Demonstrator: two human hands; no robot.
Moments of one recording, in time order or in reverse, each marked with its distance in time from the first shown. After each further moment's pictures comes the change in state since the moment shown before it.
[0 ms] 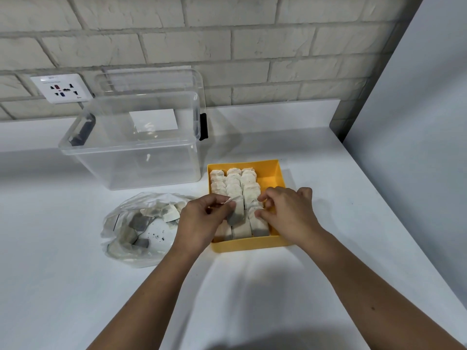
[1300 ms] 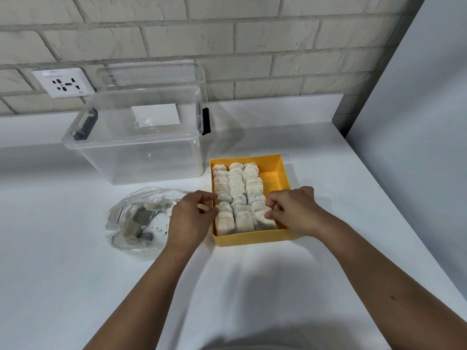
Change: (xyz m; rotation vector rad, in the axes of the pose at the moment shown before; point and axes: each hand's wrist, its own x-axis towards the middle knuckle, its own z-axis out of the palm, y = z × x) left_hand 0.008 -0.021 -0.018 0.328 0.088 0.043; right_hand -0.001 0.007 -0.015 0.048 -0.314 -0.009
